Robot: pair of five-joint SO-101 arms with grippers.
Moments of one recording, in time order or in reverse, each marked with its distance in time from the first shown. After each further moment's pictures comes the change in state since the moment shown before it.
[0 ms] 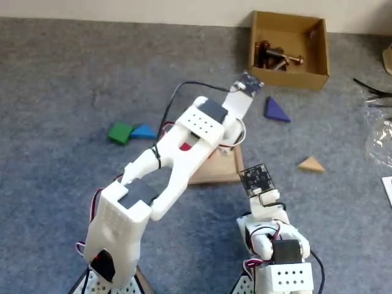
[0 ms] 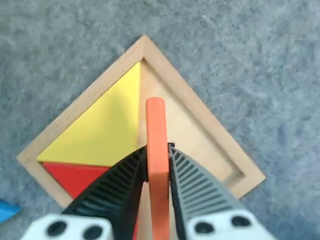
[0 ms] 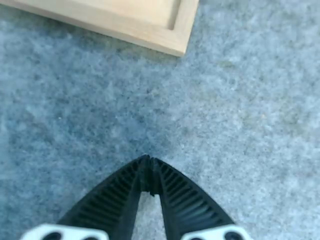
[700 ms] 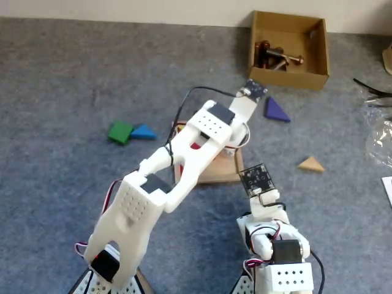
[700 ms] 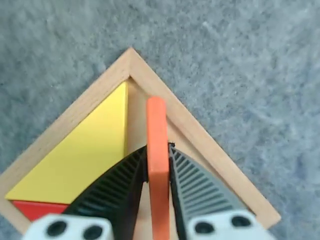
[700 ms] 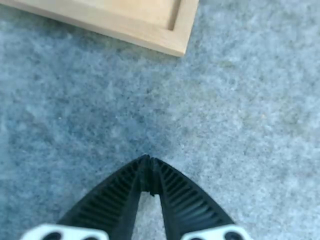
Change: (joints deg) left arm 0.5 14.7 -12.0 -0.4 0.0; right arm 0.0 0.0 0.0 0.0 0.0
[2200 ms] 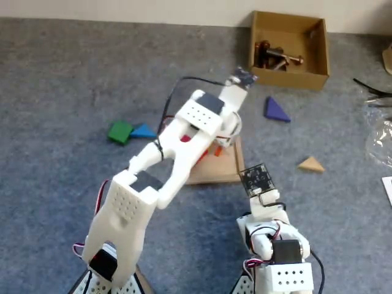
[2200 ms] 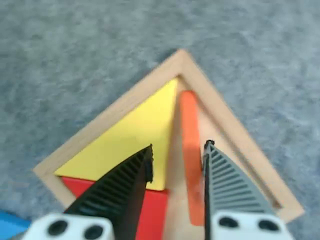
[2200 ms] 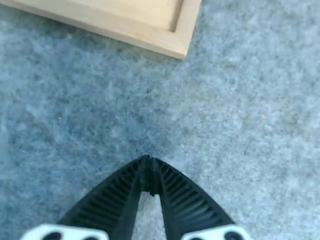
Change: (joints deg) left arm -4.1 -4.1 -0.3 3.2 0.0; right arm 0.0 0.0 0.0 0.0 0.0
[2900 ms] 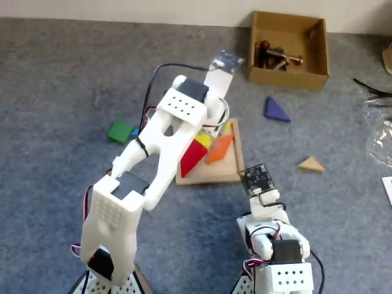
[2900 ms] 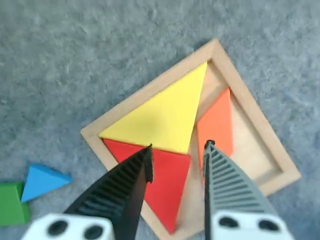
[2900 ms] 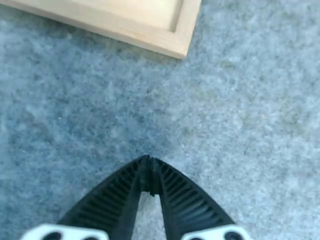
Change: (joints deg) left arm -3.4 -9.2 1.0 8.7 0.0; right arm 0.0 0.0 0.0 0.0 0.0
